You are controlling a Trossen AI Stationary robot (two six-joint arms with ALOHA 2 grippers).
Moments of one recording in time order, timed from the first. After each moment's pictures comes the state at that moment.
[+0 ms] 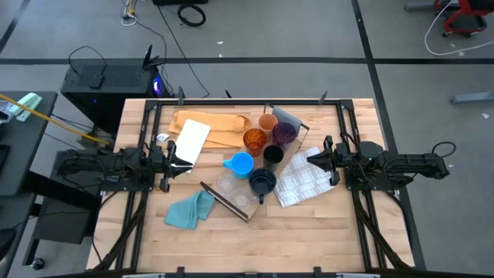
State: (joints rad) left arm -0.09 0.03 0.01 0.08 -0.09 -0.08; right arm -0.04 0.03 0.01 0.02 -0.02 0.16
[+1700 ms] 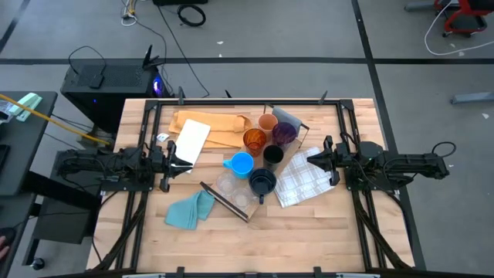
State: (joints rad) left arm -0.09 0.03 0.01 0.08 -0.09 -0.08; right arm -0.04 0.03 0.01 0.02 -0.02 0.16
